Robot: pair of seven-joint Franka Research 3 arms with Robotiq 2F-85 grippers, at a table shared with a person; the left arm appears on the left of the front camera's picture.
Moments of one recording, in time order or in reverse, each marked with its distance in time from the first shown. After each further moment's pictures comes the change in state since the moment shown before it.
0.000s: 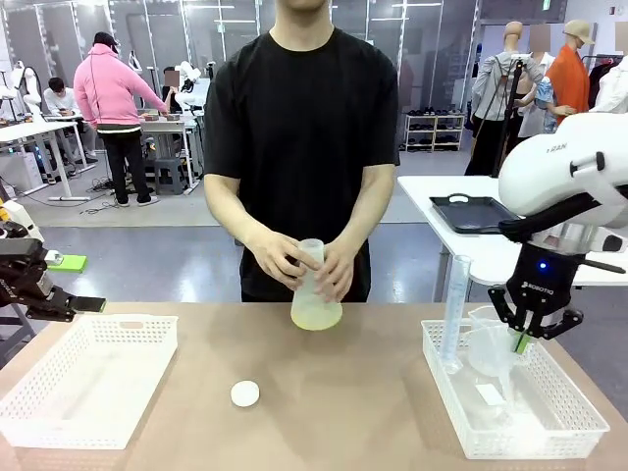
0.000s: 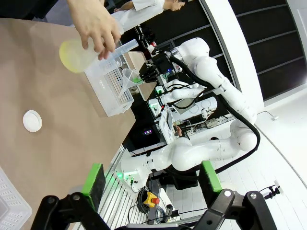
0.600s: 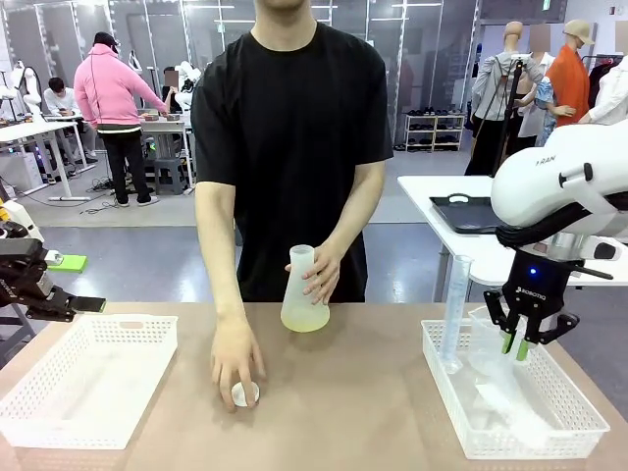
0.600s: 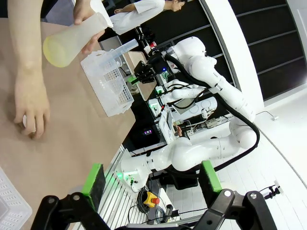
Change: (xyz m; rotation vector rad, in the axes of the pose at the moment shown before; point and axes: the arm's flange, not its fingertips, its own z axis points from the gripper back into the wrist) left arm 0.000 0.000 0.000 0.000 0.000 0.000; right arm 0.006 0.006 -0.014 -0.010 -0.004 -0.097
